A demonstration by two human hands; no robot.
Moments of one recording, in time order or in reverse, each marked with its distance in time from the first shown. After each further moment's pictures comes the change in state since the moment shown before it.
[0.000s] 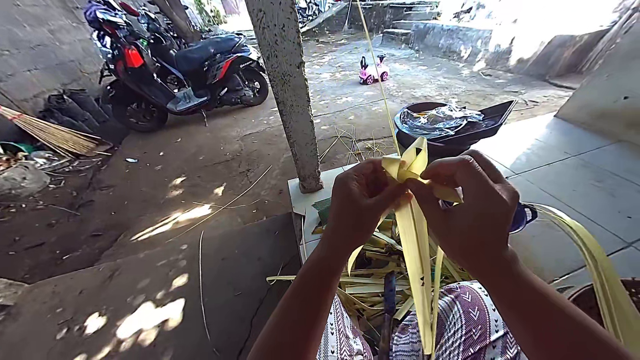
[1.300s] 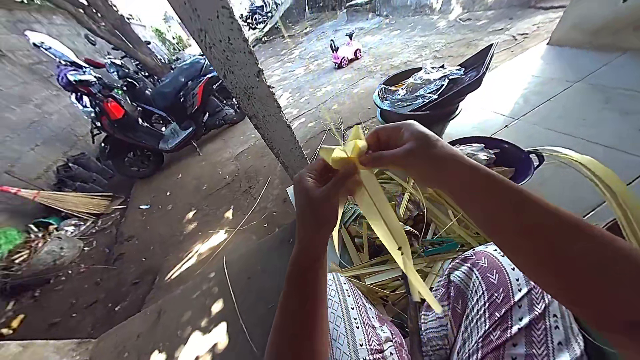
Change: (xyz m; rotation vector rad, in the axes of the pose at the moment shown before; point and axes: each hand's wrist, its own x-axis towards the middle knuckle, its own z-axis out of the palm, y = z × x) left_hand 0.021 -0.016 -0.015 0.066 0.138 -0.101; right_hand 0.040 0.045 0.026 0.910 -0.524 0.682
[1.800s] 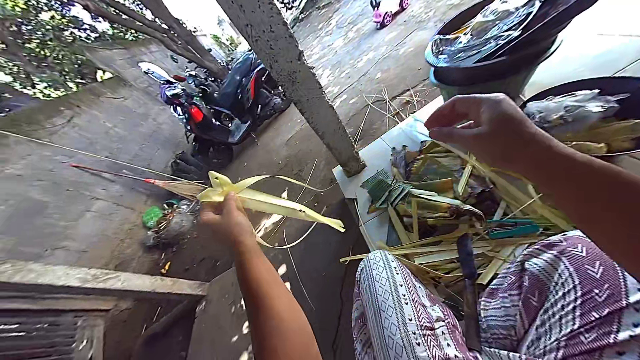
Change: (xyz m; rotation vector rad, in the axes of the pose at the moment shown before) left_hand -0.012 0.020 -0.209 0.741 0.853 0.065; right_hand -0.015 0.037 -0.012 -0.343 0.185 0.000
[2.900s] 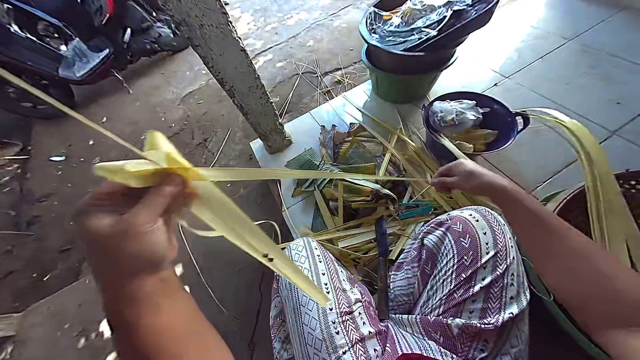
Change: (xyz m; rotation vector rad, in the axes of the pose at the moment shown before) left_hand -0.070 -0.012 0.028 -0.444 -0.611 0.008; right_hand -0.088 0.187 -0.072 -0.344 -0.403 0.522
